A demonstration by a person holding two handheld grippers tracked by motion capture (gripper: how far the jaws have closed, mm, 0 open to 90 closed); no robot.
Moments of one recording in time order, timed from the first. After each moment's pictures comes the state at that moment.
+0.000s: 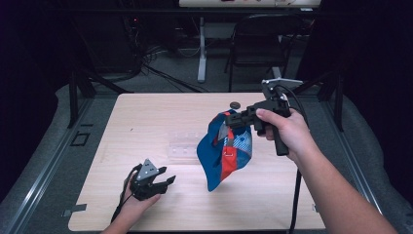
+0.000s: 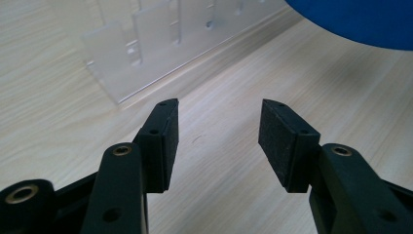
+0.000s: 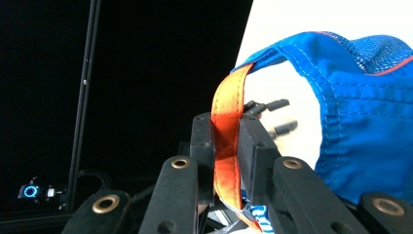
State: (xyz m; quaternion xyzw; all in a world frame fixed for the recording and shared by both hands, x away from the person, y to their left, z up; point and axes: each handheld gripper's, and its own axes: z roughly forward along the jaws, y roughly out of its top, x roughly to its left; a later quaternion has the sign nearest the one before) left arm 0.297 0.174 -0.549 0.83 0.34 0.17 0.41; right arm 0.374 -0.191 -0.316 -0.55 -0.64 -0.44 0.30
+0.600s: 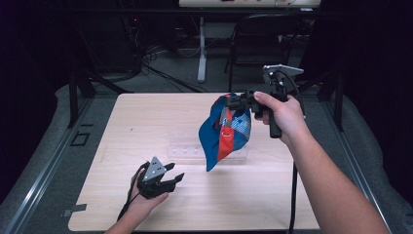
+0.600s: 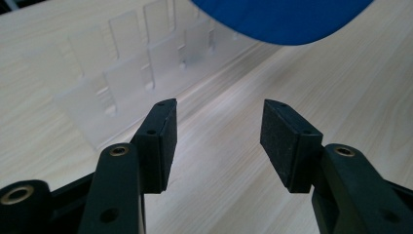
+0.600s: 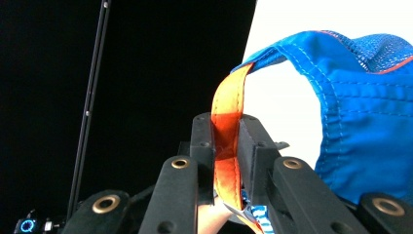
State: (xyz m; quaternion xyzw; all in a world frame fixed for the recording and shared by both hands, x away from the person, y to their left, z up) left arm 0.297 0.150 -0.532 0.82 0.31 0.18 0.44; right arm 0.408 -0.193 -0.308 -0.57 -0.62 -0.47 0.27
